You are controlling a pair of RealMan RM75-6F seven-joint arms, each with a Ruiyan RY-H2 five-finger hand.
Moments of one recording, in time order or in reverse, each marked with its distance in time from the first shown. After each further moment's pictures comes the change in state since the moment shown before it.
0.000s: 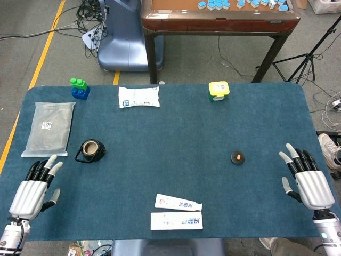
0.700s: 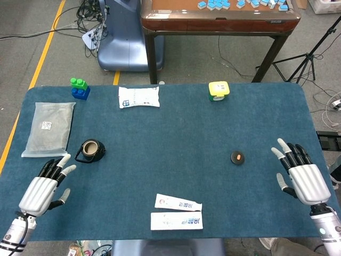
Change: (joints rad) left arm -0.070 0.036 0.003 -0.005 0.049 -0.096 -0.126; right arm 0.057 0.104 0.016 -0.144 -0.003 -0.068 -0.066
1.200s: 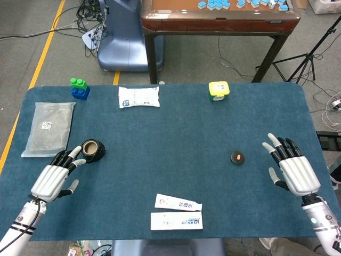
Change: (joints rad) left arm -0.118 0.008 -0.060 -0.031 -0.128 -0.165 0.053; right arm 0.069 0.012 0.030 -0.039 0.058 -0.095 -0.033
